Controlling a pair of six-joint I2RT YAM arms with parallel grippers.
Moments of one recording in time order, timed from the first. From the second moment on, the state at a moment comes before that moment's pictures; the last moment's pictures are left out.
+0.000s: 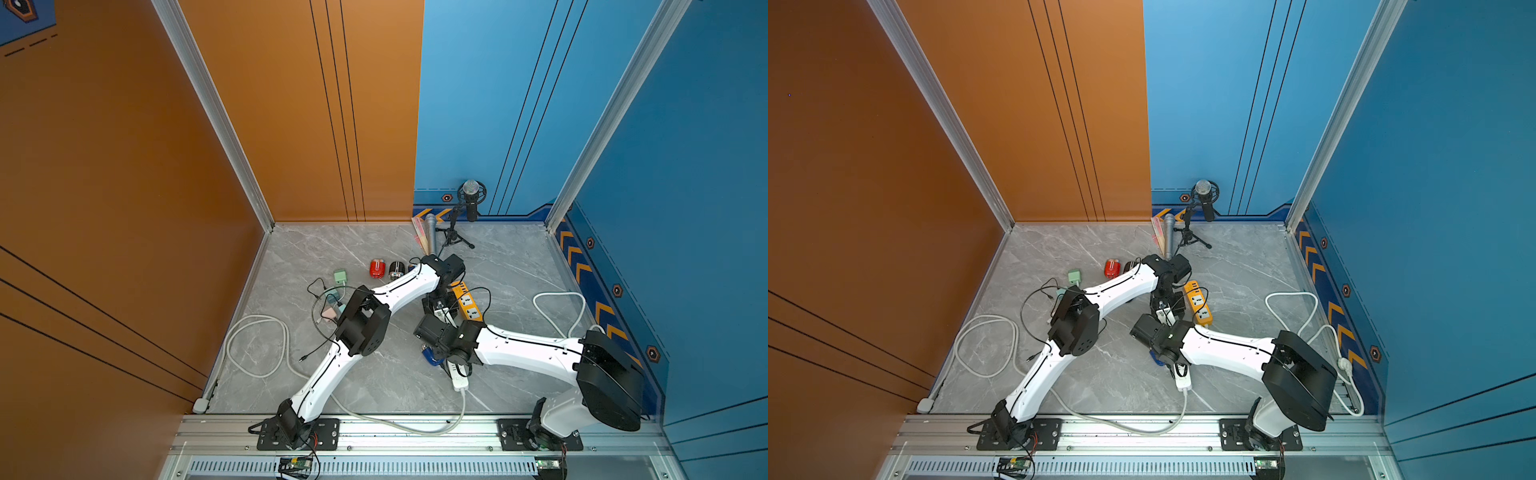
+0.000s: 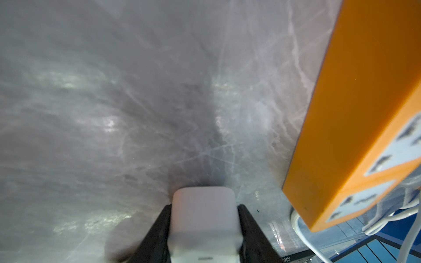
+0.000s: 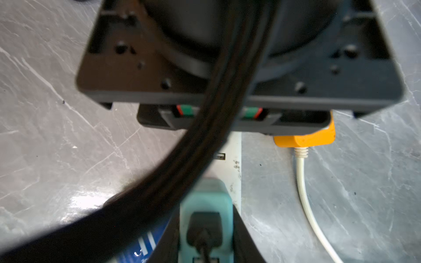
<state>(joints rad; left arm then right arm) -0.81 2.49 2.23 -1.20 0.29 -0.97 1.02 1.53 0.93 -0.67 0.50 0.70</state>
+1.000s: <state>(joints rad) -0.80 2.49 2.23 -1.23 0.31 -0.97 0.95 1.51 0.96 -0.69 0.36 0.71</state>
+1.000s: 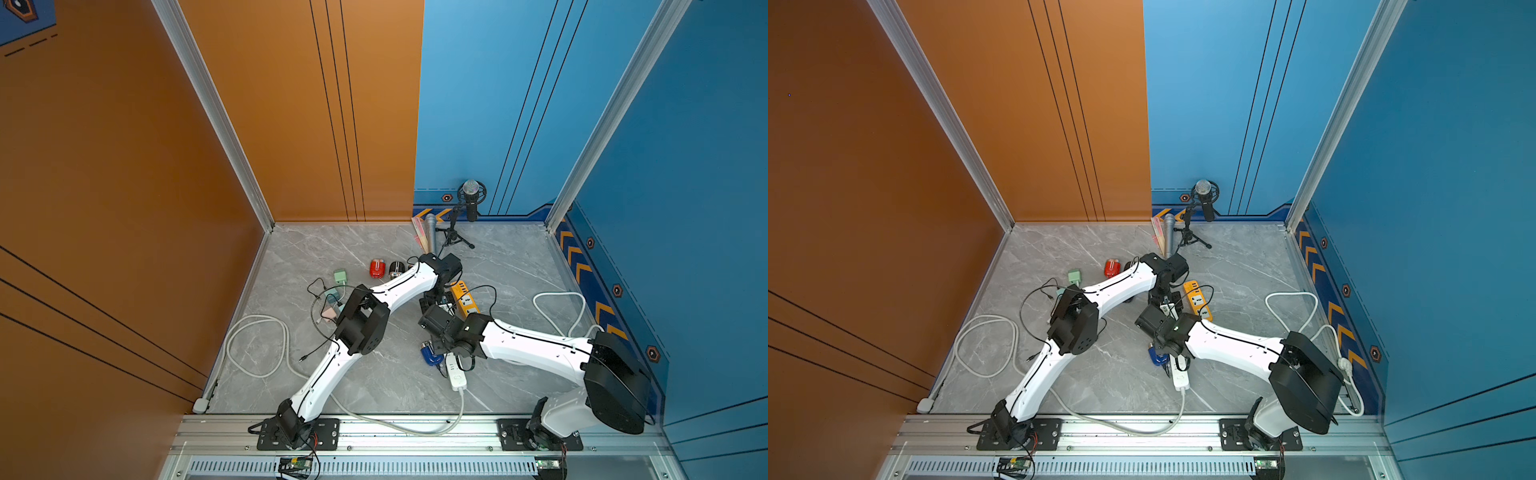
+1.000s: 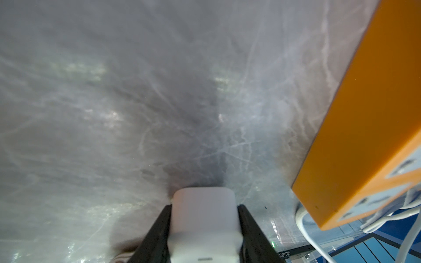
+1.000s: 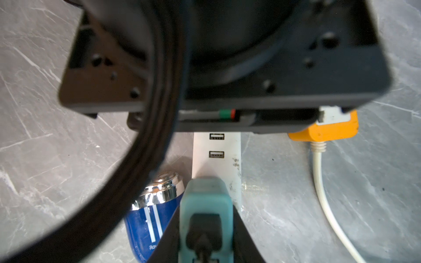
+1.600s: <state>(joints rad) -0.80 2.49 2.23 -1.22 0.31 -0.97 0.96 1.55 0.99 -0.72 0.41 0.72</state>
